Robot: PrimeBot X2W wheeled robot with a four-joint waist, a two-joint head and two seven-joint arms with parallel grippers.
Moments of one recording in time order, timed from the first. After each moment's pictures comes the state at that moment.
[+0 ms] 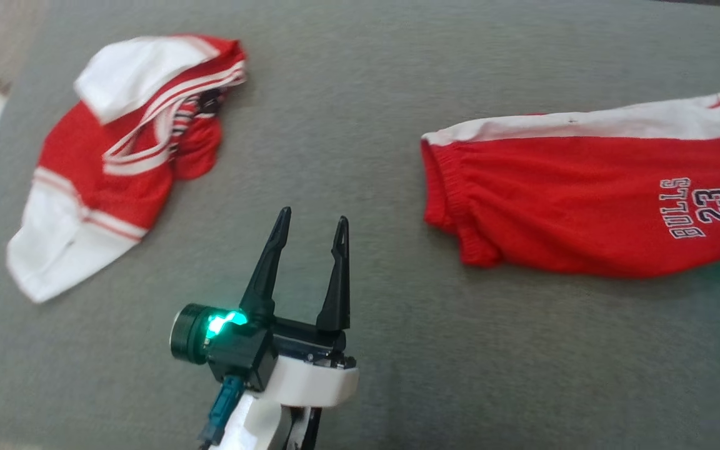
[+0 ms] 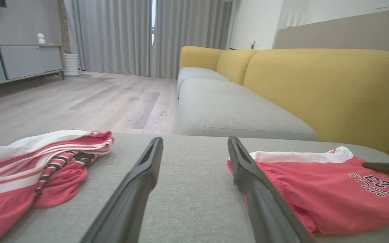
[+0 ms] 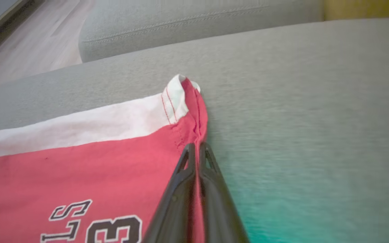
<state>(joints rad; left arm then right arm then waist) -0.18 0.05 -0.55 0.04 -0.25 0.21 -0.26 -0.69 -0.66 0.67 0.92 1.09 0.12 -0.03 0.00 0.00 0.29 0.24</state>
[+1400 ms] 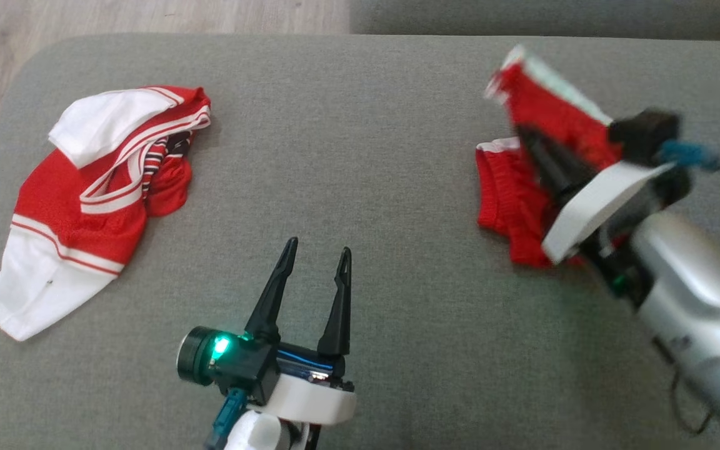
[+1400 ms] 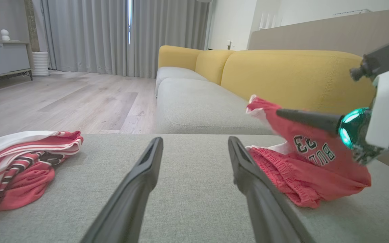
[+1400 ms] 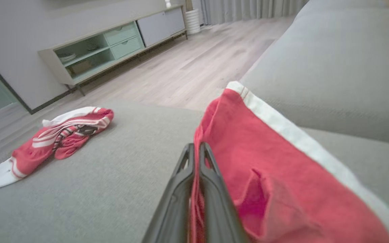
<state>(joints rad) -0.13 0.05 -0.55 0.10 -0.26 0.16 -0.26 -0.72 -0.45 0.80 0.54 0.83 0.12 -0.08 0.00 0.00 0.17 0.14</state>
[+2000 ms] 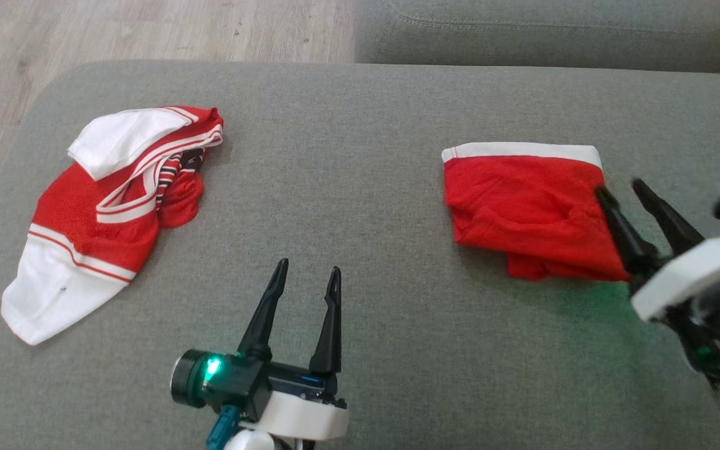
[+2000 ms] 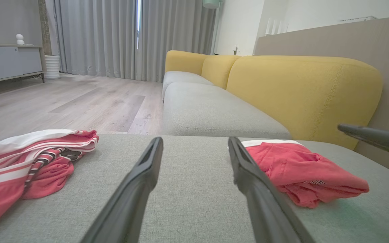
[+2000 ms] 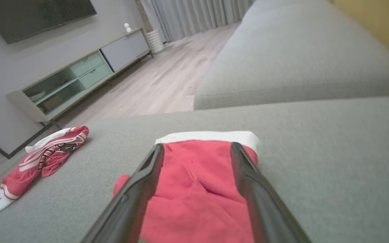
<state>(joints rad) -0.07 0.05 -0.52 0.11 -0.26 0.16 -0.26 -0.38 -0.54 0.54 0.38 0.86 0.12 -0.09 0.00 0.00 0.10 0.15</state>
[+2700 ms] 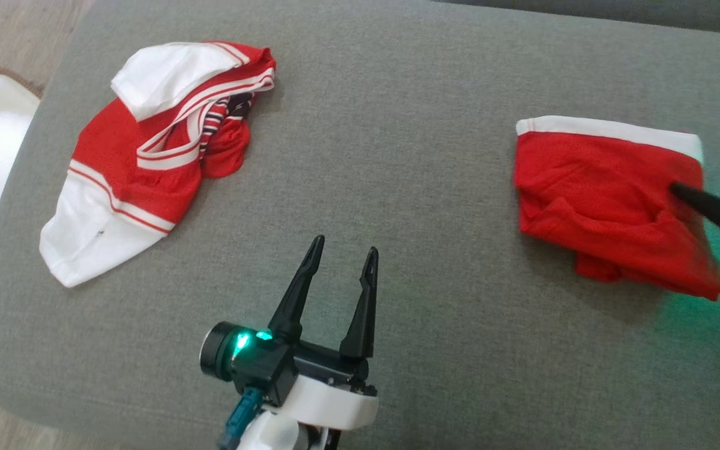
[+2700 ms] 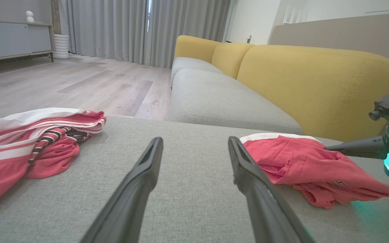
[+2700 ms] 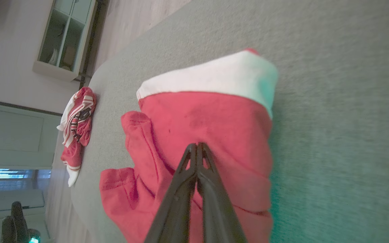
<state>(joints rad) -0.16 0.05 -0.63 0.08 -0.32 0.17 -0.26 -0.44 -0.76 0.40 0.36 1.46 0.12 0.61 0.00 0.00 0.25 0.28</state>
